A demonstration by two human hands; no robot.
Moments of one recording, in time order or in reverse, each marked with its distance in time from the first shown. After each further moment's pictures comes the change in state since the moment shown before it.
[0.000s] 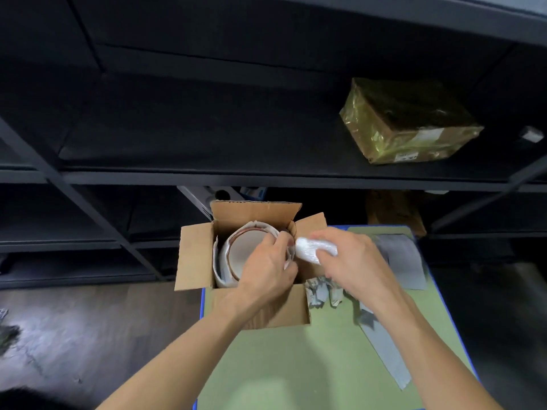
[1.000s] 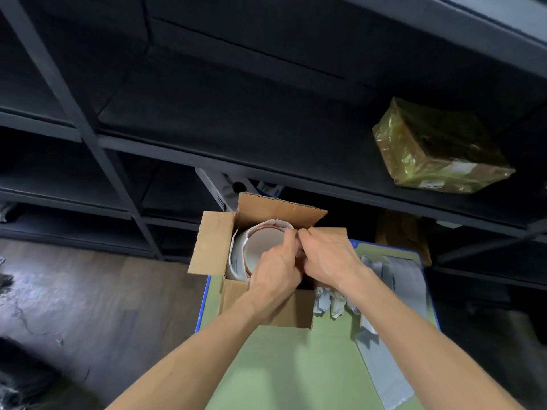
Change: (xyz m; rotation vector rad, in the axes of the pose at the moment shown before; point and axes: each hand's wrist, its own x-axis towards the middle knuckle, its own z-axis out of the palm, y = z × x) left_hand -0.004 -0.008 0.015 -0.133 0.152 -0.133; right_hand 0.061 -0.029 0.053 -0.750 -0.193 -0.387
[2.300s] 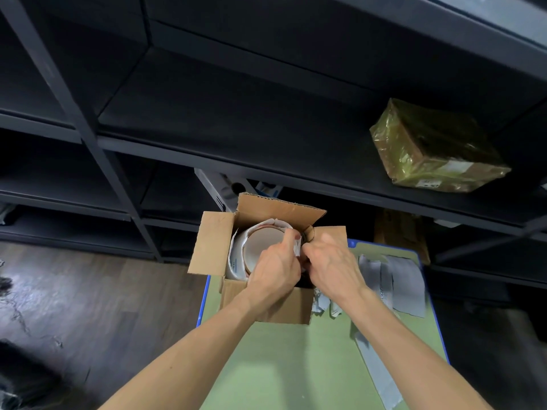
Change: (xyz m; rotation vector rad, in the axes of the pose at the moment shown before) left_hand 0.002 -0.003 -0.004 -0.070 -0.035 0.001; right_hand -0.016 0.012 0.044 0.096 0.254 -0.018
